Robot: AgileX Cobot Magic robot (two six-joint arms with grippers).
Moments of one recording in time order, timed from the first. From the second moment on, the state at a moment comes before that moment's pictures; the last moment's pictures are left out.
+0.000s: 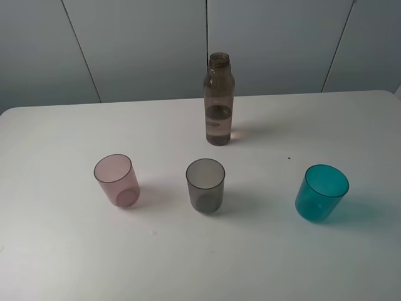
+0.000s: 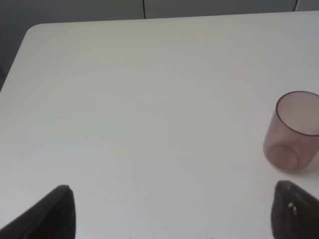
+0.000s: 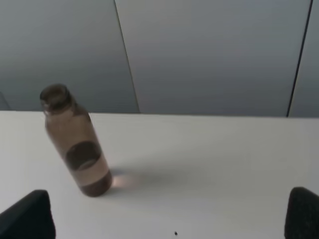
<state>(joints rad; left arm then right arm) -0.02 0.00 -0.51 0.02 1.08 -0.02 0.03 0.65 -0.81 0.30 0.72 -0.20</state>
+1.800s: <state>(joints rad) -0.02 0.00 -0.51 0.02 1.08 -0.02 0.47 1.83 -0.87 -0.17 -0.22 0.14</state>
